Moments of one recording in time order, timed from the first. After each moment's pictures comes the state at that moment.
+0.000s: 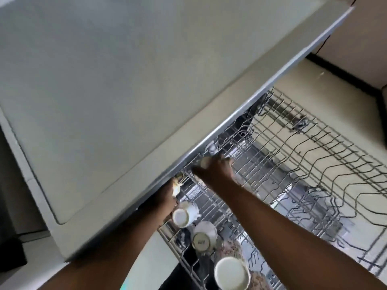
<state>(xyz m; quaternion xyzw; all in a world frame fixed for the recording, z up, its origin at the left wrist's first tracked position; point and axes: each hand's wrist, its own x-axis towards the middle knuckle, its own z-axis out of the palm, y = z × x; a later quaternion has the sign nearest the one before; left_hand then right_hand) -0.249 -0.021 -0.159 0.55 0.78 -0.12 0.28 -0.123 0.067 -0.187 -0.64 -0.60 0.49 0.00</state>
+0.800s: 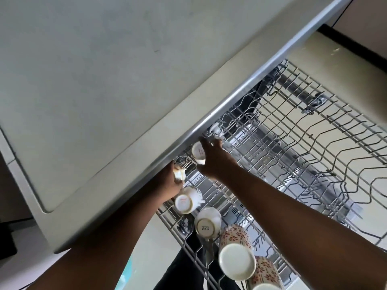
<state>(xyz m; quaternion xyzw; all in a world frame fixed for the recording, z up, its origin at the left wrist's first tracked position) -0.258 -0.018 -0.165 0.50 0.78 -0.06 0.36 -0.128 0.067 -0.235 -0.51 -0.76 0.40 -0.07</state>
